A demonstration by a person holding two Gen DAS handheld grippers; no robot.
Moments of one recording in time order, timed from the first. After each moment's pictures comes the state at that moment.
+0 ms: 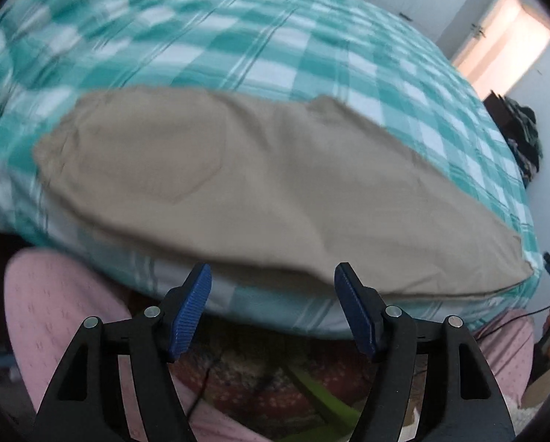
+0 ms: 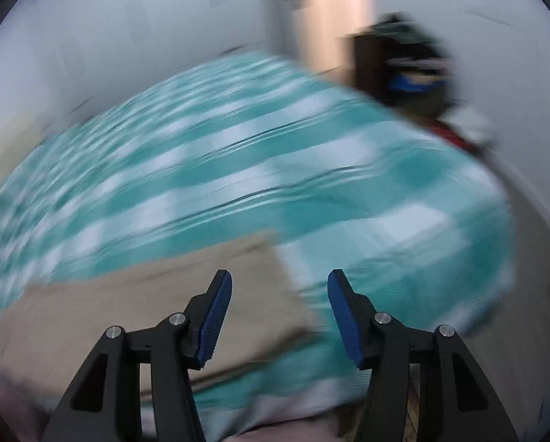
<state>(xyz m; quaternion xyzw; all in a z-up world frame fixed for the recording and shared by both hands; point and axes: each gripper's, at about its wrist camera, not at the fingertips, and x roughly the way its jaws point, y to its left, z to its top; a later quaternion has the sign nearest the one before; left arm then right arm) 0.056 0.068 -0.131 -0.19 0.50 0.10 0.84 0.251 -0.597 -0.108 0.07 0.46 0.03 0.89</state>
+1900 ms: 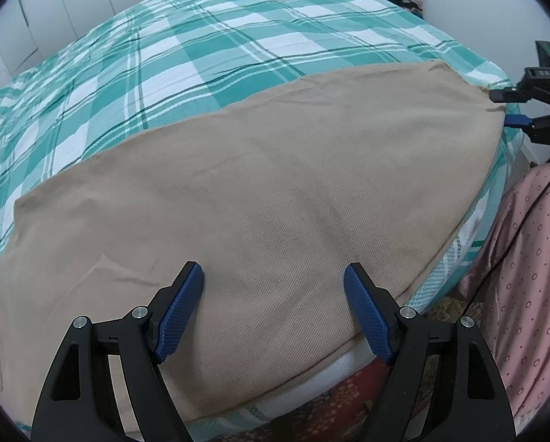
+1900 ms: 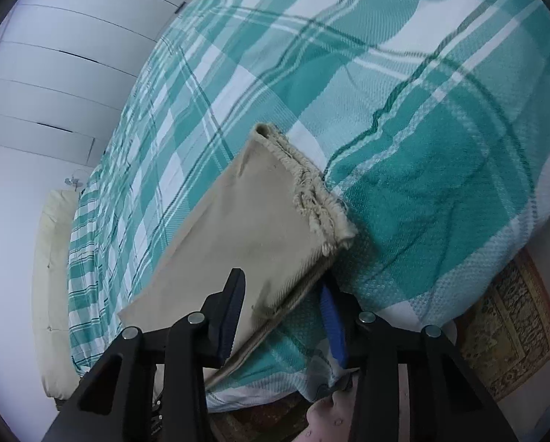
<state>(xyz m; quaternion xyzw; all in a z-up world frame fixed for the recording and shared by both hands) 0.178 -0.221 -0.195 0.09 0.52 -0.12 0.84 0.252 -0.643 -0.194 0.37 0.55 0.06 0.75</state>
